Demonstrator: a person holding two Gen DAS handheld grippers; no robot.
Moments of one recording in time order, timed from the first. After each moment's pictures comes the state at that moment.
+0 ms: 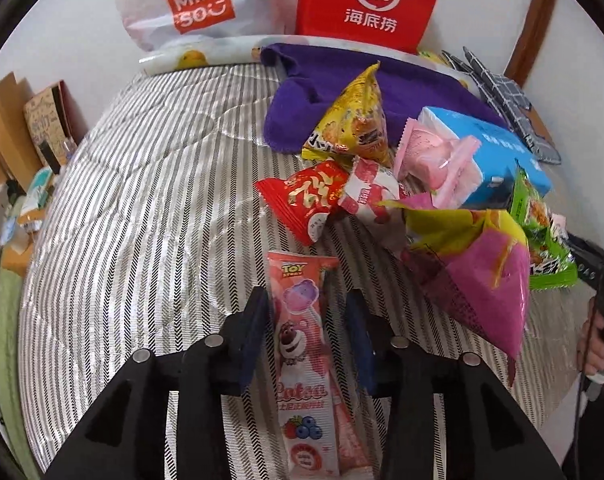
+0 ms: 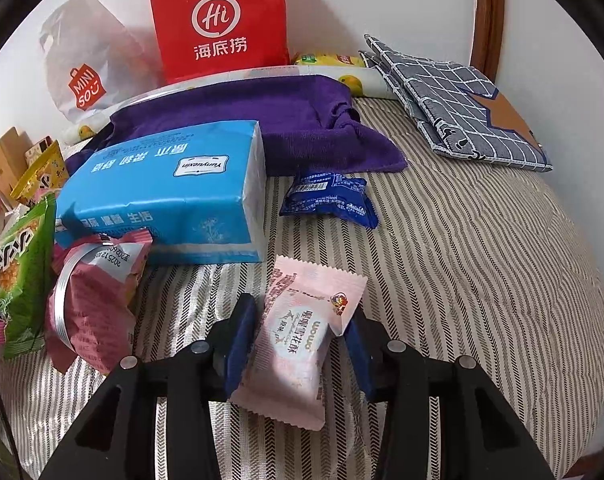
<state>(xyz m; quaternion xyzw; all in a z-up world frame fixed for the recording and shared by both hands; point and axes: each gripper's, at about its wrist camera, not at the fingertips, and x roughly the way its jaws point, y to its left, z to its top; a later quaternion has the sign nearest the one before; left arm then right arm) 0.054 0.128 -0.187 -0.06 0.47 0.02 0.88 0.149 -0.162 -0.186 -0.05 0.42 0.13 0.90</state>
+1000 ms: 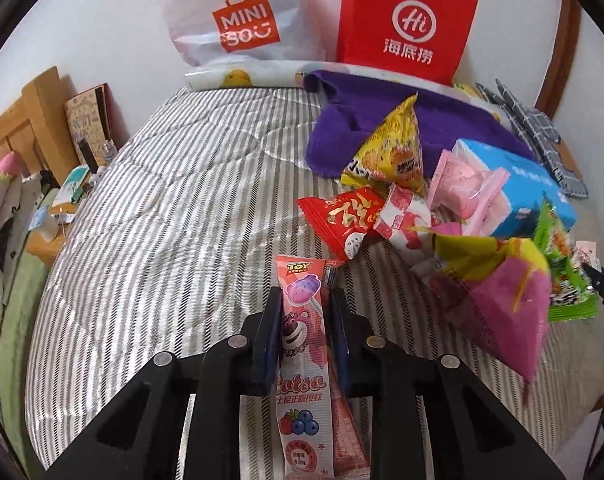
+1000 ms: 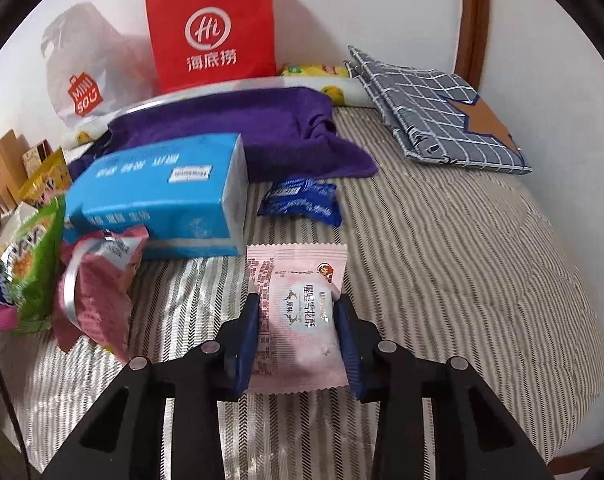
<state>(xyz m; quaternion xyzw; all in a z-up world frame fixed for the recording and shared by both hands) 0.047 0.139 -0.179 -0.08 0.42 0.09 0.90 0.132 -0.184 -0.170 -0.04 0.41 0.12 0.90</state>
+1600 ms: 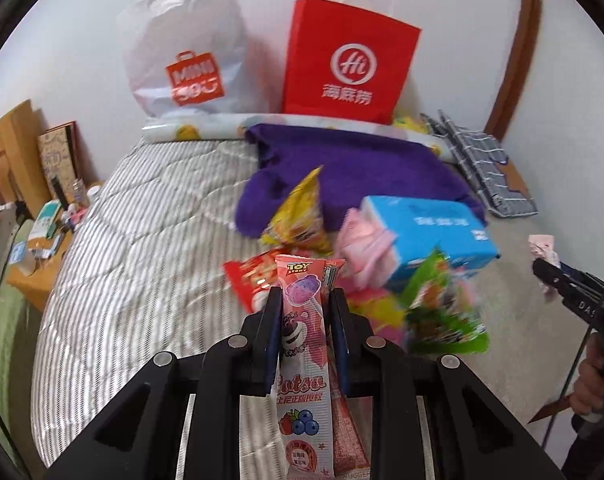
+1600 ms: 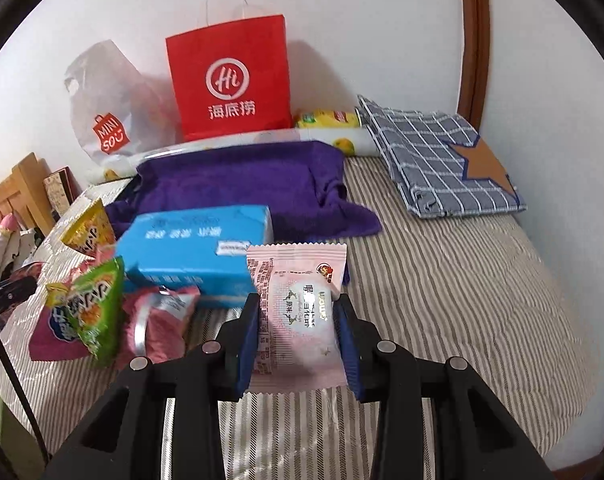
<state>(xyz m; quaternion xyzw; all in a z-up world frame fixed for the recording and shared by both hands) 0.051 0.100 -0.112 -0.08 0.38 0.01 0.92 0.121 -0.178 -0.115 -0.03 0.36 0.15 0.92</state>
